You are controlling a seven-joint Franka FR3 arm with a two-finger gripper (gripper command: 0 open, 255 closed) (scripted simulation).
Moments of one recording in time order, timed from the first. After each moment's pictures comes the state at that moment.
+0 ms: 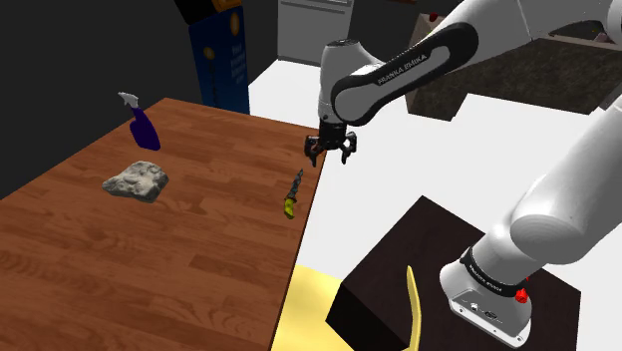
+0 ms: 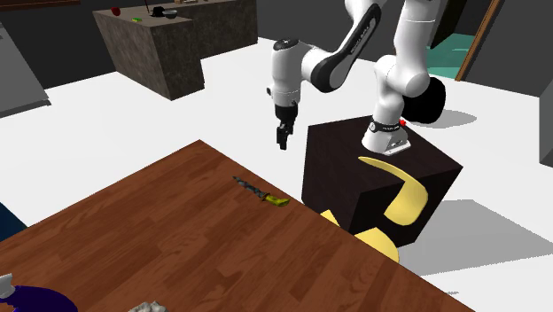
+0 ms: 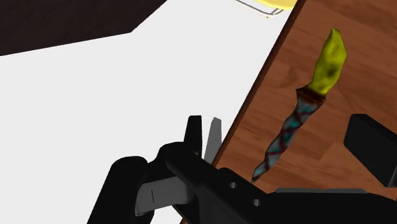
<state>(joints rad) -0.09 0.02 0.25 -2.33 -0.06 2.29 0.80</state>
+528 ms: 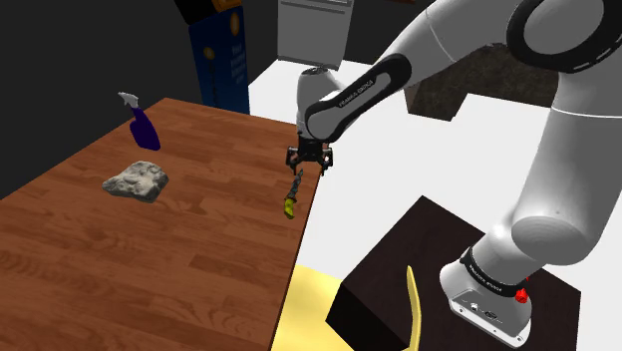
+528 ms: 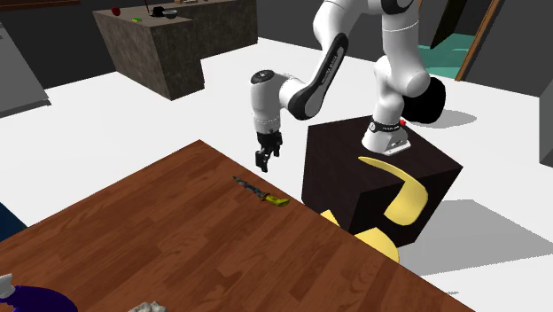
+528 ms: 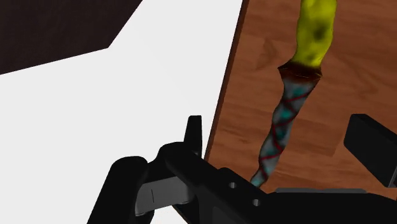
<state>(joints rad) -0.06 0.35 0.21 -2.13 -0.12 2.40 1.02</state>
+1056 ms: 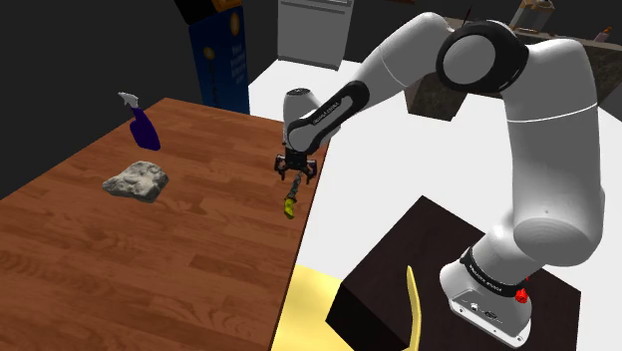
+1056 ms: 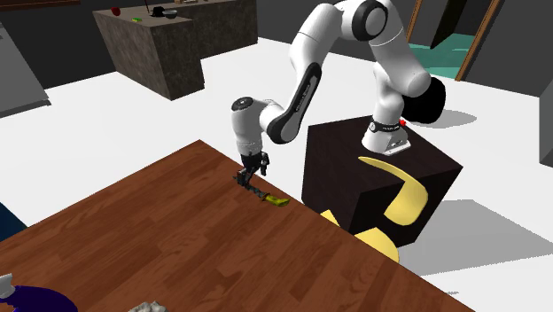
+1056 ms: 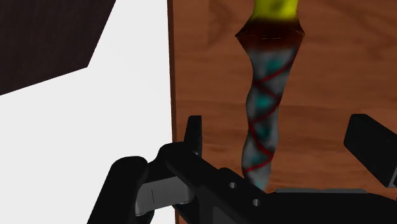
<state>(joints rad) -0.02 0.65 0.16 -1.87 -0.12 2.44 1.17</state>
